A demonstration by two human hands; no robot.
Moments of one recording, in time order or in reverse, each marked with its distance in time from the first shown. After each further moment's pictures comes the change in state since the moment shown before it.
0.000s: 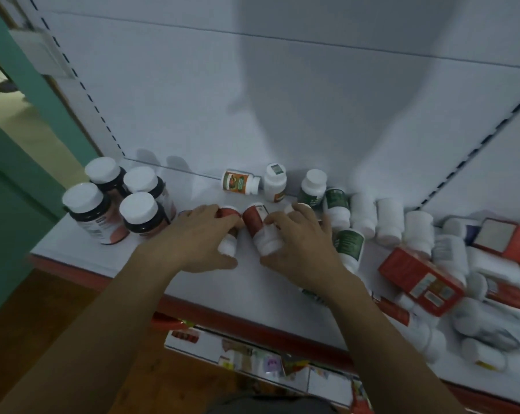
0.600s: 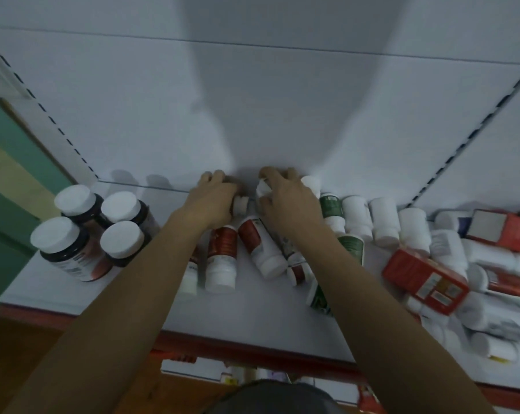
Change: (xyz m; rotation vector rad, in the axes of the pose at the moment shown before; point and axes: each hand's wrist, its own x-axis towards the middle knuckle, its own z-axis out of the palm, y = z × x) left_hand 0.126 -0.028 -0.012 -0.032 0.198 -0.007; right_hand 0.092 -0.002 -0.010 0.061 0.204 0.183
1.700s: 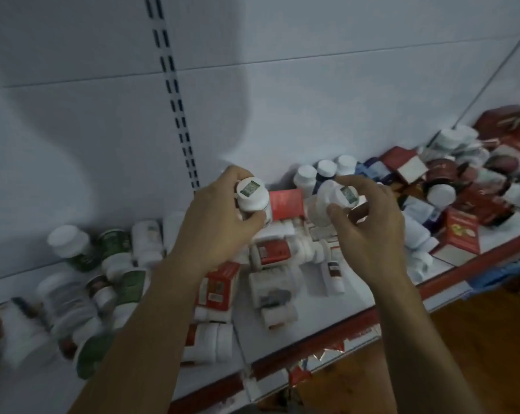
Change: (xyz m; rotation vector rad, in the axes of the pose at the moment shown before) left_hand -0.015 0.376 -0.015 -0.698 0.191 0.475; right_hand -0.233 0.262 -0.228 0.205 0.700 0.517
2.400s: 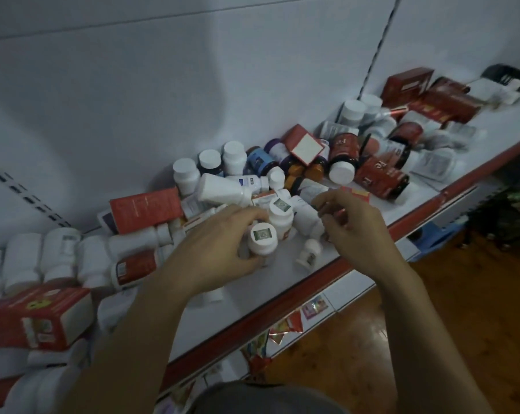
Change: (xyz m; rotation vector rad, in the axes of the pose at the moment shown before) left_hand 0.024 0.092 0.175 0.250 -0.512 0.147; right_hand 0.040 0.170 -0.134 -0.106 -0.309 0.103
